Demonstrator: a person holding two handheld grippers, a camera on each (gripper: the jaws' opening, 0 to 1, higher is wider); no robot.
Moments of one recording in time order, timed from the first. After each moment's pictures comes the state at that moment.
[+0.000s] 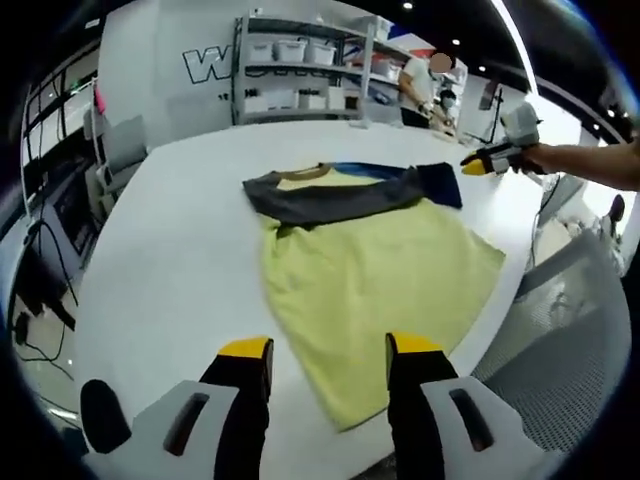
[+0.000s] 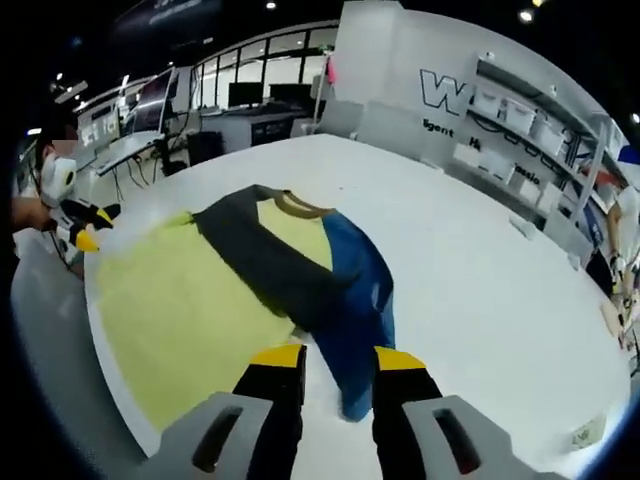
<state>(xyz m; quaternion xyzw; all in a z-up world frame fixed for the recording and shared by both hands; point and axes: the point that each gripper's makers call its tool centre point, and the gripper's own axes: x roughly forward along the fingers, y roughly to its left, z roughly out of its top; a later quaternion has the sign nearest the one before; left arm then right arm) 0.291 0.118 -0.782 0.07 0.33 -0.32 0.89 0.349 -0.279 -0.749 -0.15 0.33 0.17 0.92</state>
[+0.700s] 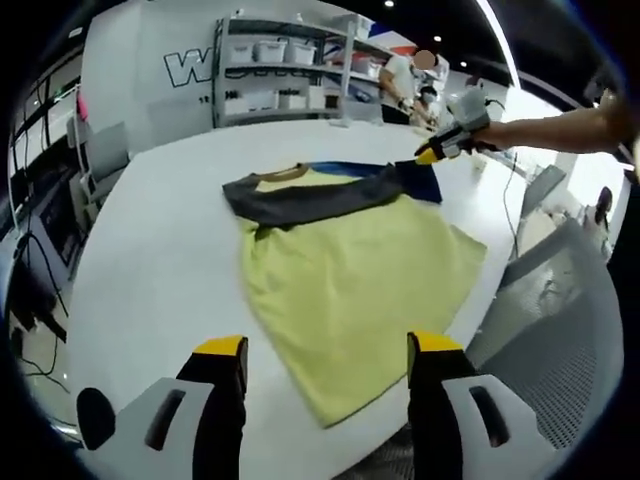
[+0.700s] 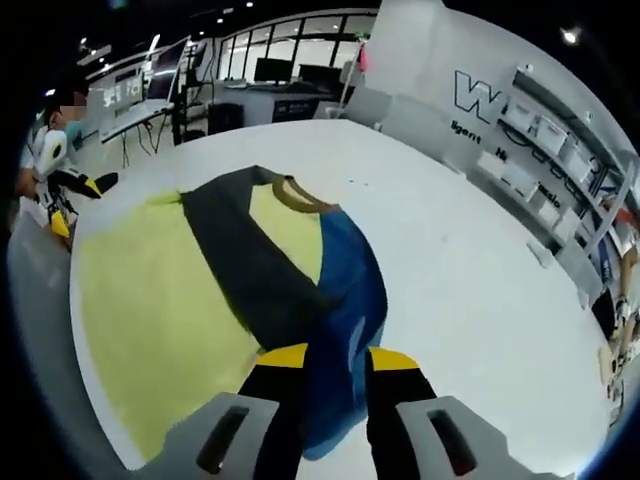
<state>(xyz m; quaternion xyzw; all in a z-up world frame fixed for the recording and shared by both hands) 0.279 0.106 -0.781 0.08 0.33 -0.36 0.87 0.401 -0.279 -0.767 -0.20 0.36 0.21 0.89</state>
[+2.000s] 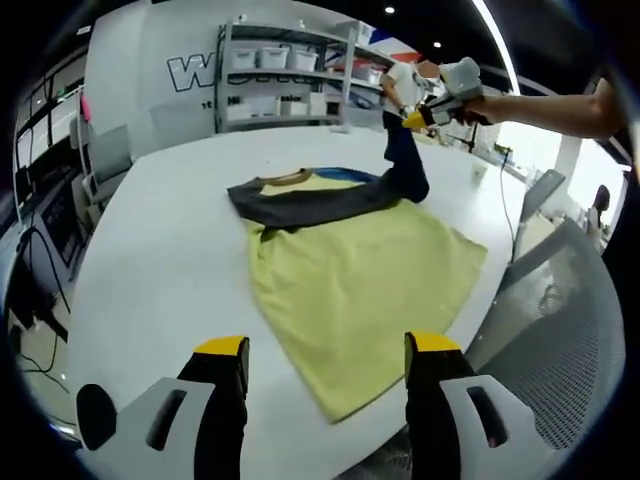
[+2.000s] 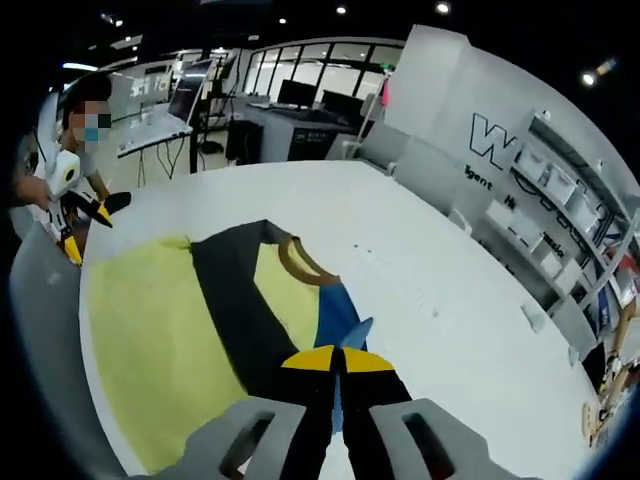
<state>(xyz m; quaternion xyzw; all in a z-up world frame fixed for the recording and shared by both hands) 0.277 0.117 -0.779 0.07 0.32 -0.35 0.88 0.434 -0.238 -0.678 -0.23 0.27 0.26 0.90</state>
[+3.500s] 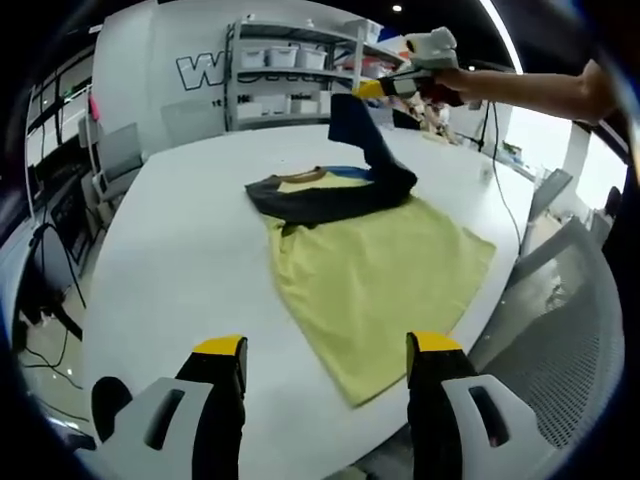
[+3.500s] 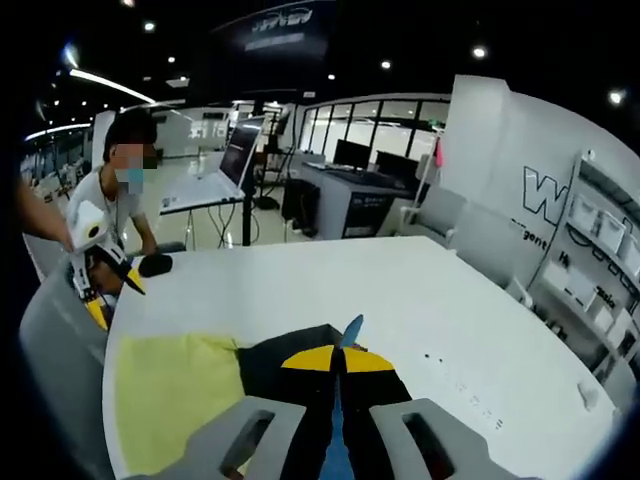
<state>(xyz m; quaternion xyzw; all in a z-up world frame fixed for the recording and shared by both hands) 0.280 0.138 -0.776 0.08 0.32 -0.33 0.88 0.482 -0.088 -0.646 -0.18 0.17 0.40 0.88</state>
